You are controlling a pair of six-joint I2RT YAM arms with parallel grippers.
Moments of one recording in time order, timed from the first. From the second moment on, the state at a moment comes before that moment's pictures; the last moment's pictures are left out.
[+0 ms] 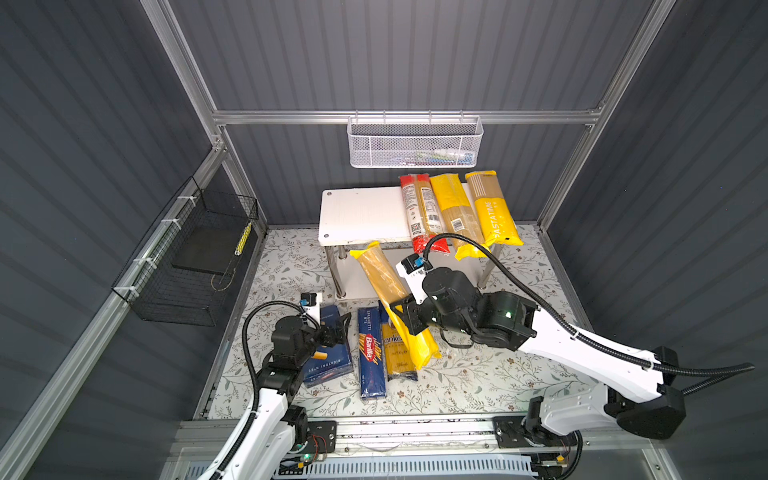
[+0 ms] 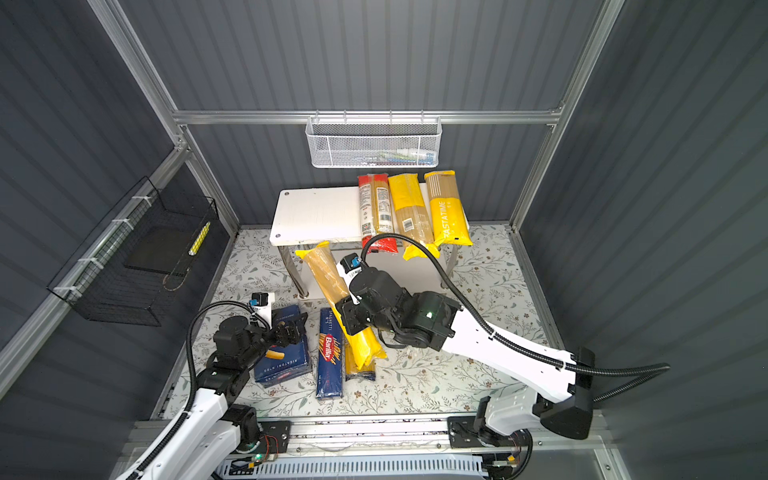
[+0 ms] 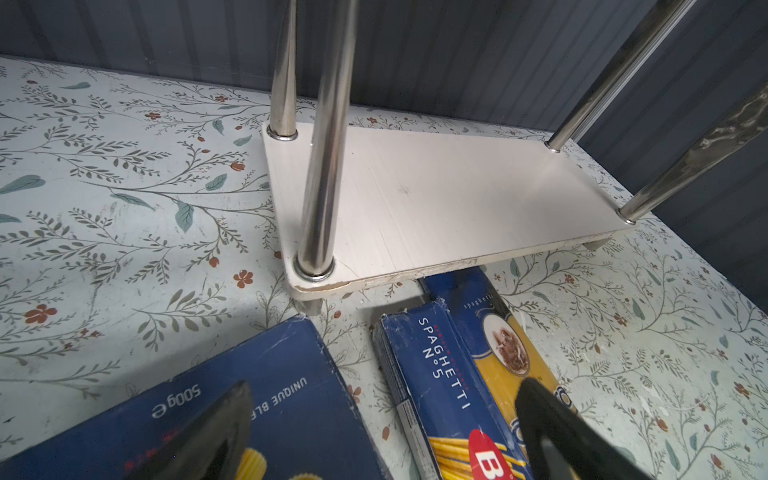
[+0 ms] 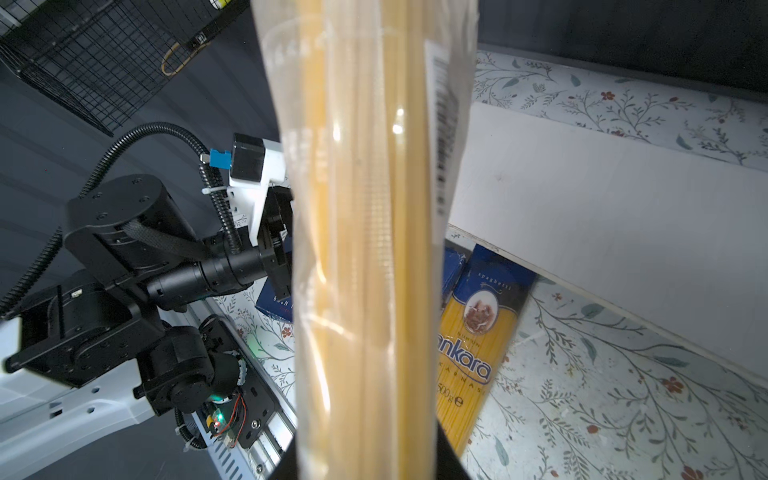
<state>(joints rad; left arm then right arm) -0.20 0.69 0.28 0.04 0.27 -0.18 1.12 1.37 1.48 -0.69 0.17 0.46</state>
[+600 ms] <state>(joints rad) -0.20 0.69 0.28 0.03 0.27 -0.18 1.05 1.57 1.84 -0.74 0.25 0.37</state>
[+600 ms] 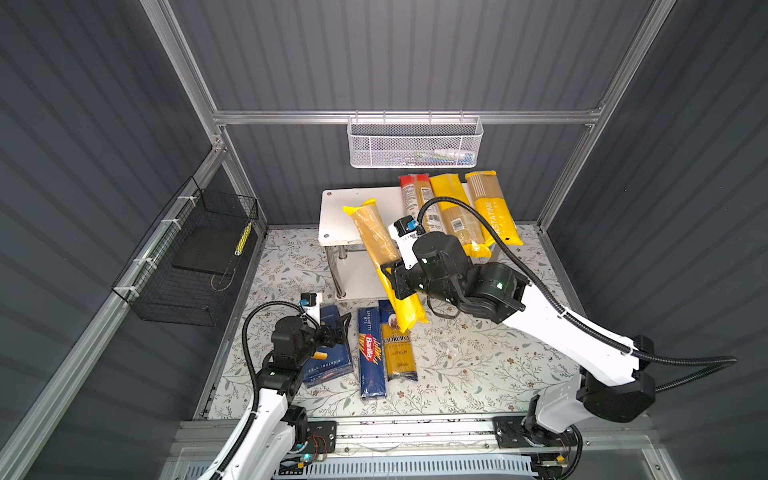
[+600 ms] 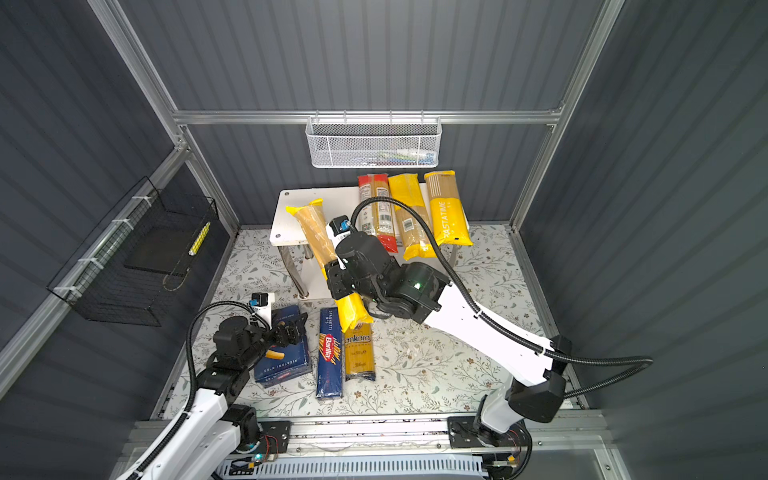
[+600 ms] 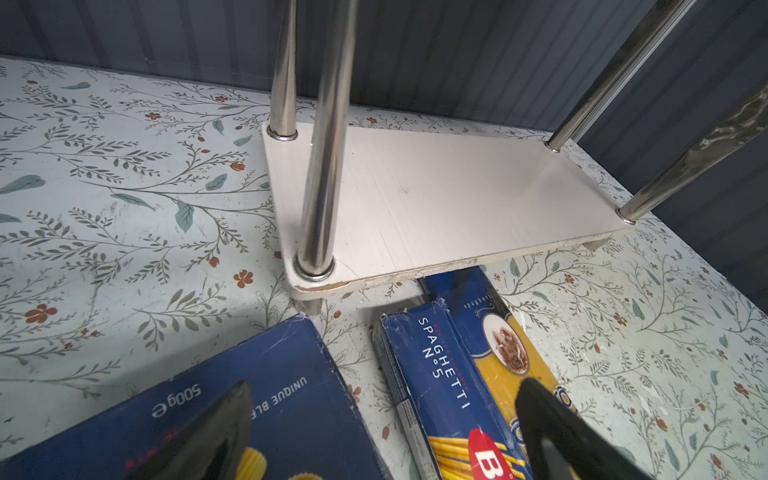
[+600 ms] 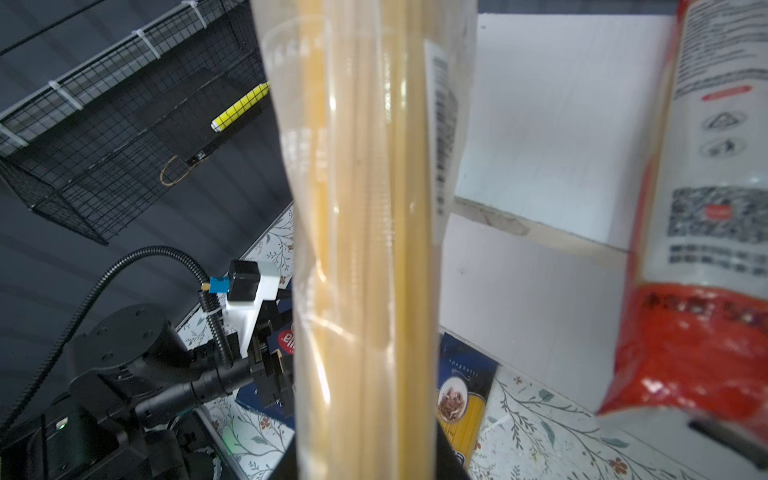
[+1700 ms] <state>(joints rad) -0.20 0.68 0.28 0.03 0.27 -0.18 0.86 1.97 2.40 -0.79 0.23 0.31</state>
